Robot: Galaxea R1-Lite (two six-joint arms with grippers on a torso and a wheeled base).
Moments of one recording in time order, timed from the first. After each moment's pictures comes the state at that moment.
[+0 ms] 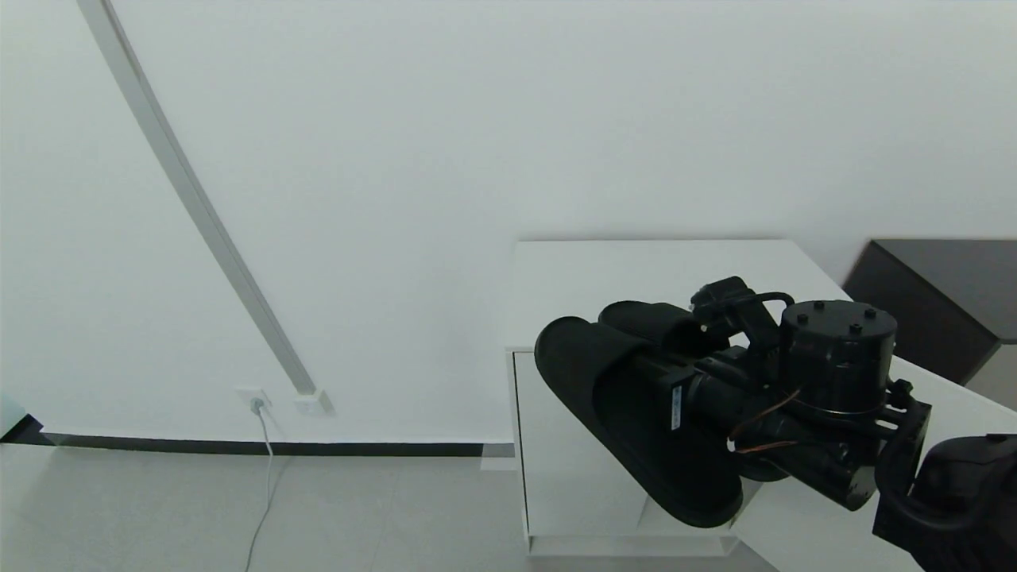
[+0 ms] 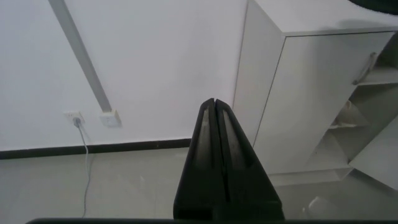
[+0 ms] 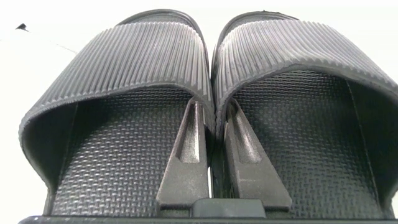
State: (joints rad) left arm 0.00 0.00 0.00 0.00 -0.04 0.03; right arm 0.70 1.75 -0.68 -0.91 -0.17 0.07
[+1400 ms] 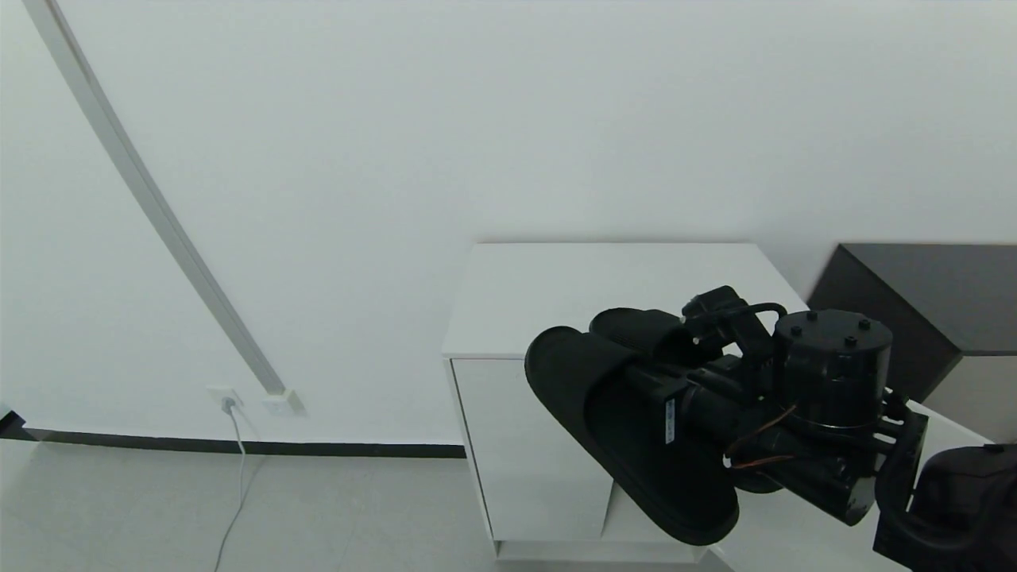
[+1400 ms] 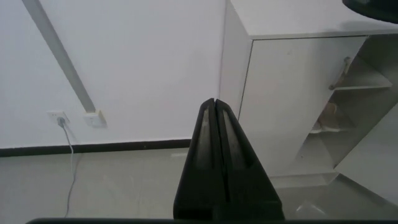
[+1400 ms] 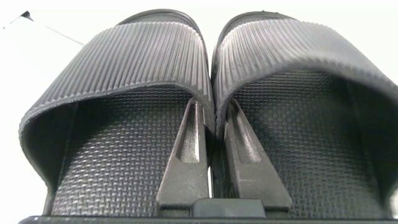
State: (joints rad) left arm 0.00 0.00 0.00 0.00 -0.04 0.03; right arm 0.73 1.75 -0.66 -0.91 -0.17 0.07
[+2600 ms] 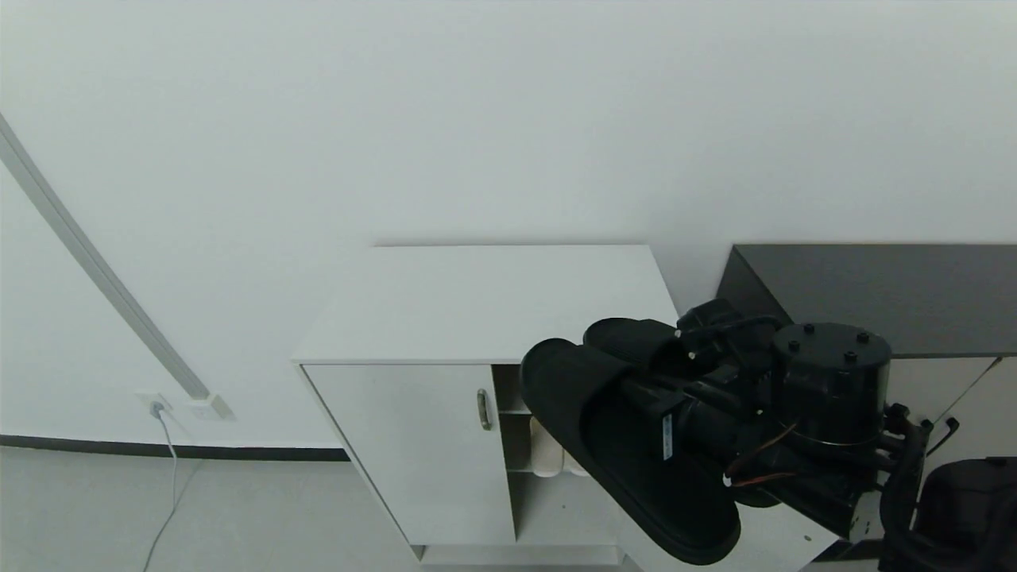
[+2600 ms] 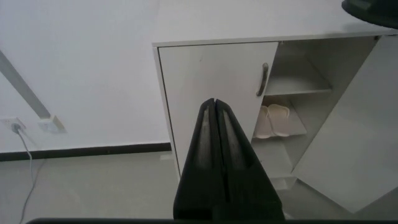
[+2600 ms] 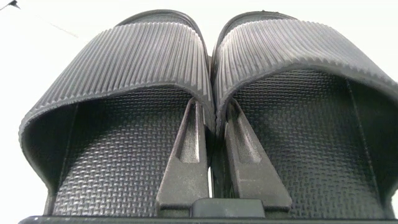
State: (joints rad) left arm 0.00 0.00 0.00 0.00 -0.04 0.03; right arm 0.77 1.75 -0.64 -0.91 -0.17 0.06
